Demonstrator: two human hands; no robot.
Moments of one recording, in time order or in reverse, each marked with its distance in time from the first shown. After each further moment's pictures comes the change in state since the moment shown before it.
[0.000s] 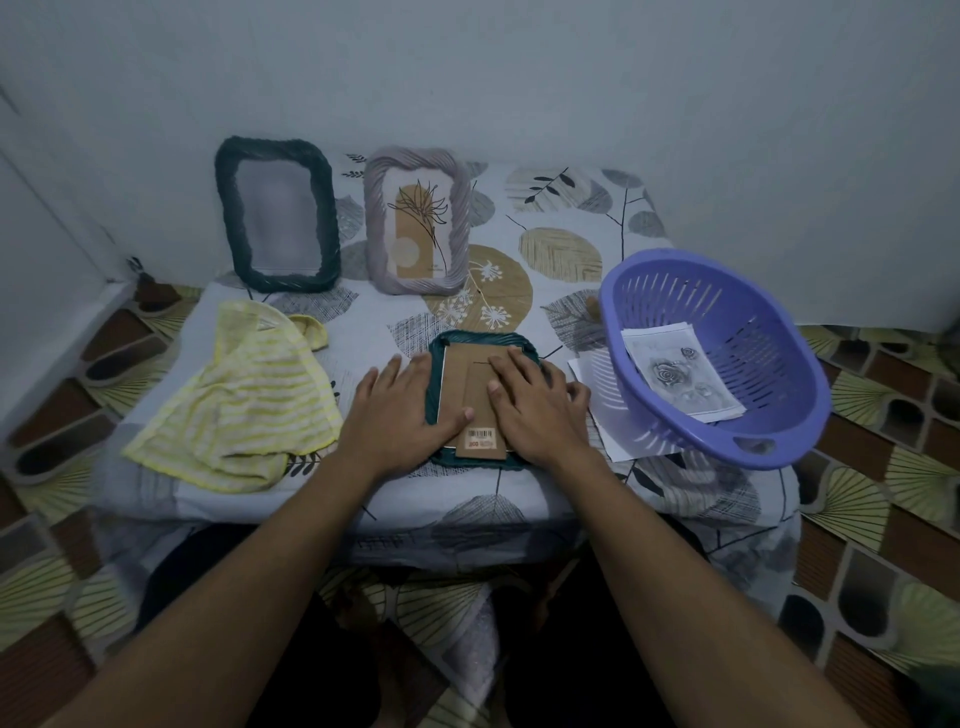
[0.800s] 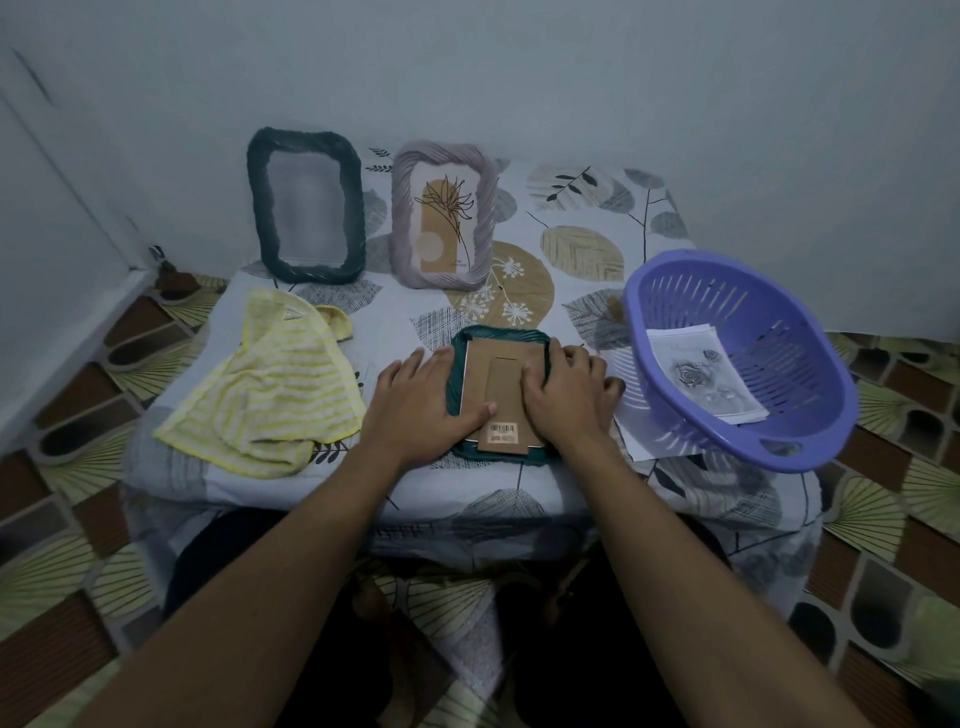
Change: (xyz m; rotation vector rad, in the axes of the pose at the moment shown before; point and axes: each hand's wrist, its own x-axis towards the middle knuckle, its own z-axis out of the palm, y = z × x) left_hand -0.002 0.001 -0.004 -0.043 0.063 -0.008; right_hand 0.014 -0.006 0.002 -0.058 0.180 0.231
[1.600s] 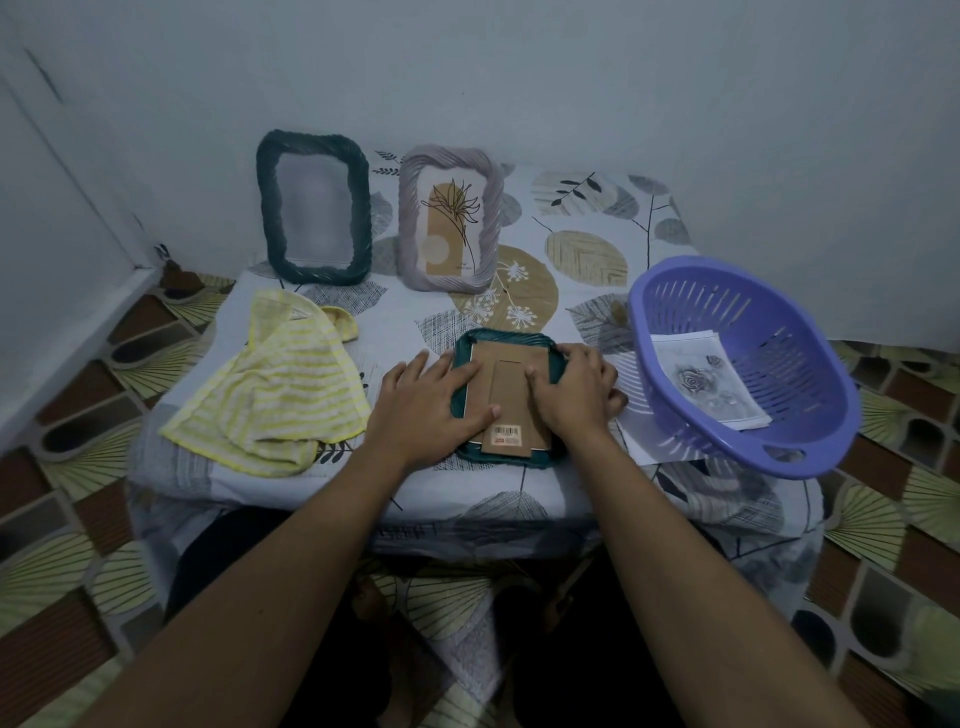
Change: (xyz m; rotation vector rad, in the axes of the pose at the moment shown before) left_hand 0.000 -0.002 0.003 0.053 -0.046 0.022; right_hand 0.008 -0.004 -0.004 0.316 -0.020 0.184
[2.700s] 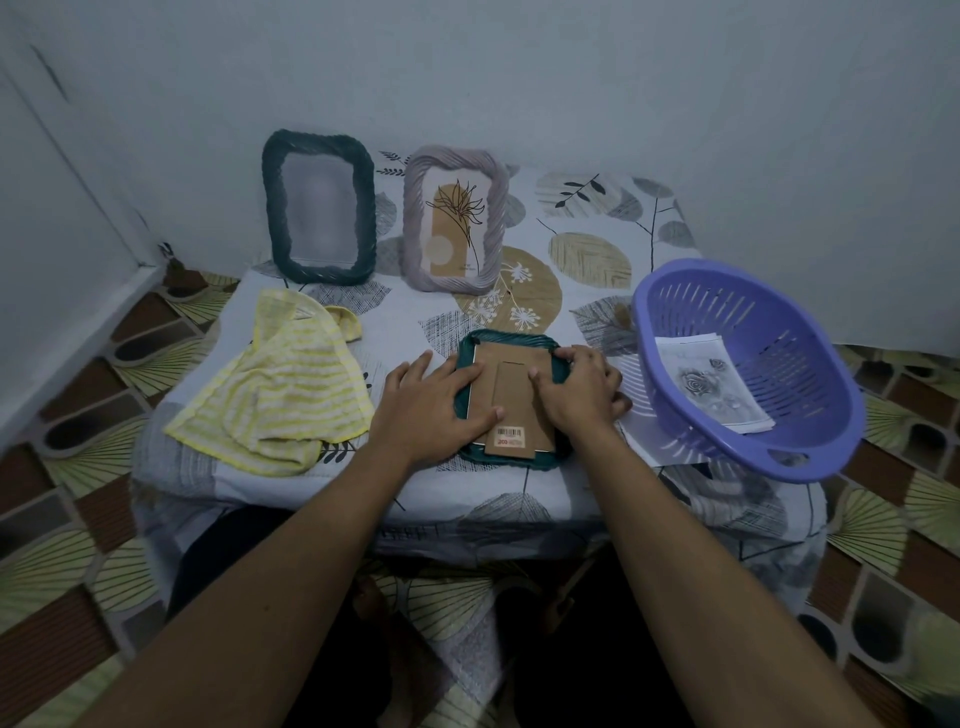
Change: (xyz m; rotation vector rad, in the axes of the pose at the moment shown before) left_hand 0.002 -0.002 0.001 -0.023 -0.001 -0.003; right_hand 0.004 0.000 -0.001 0.038 -0.034 0.023
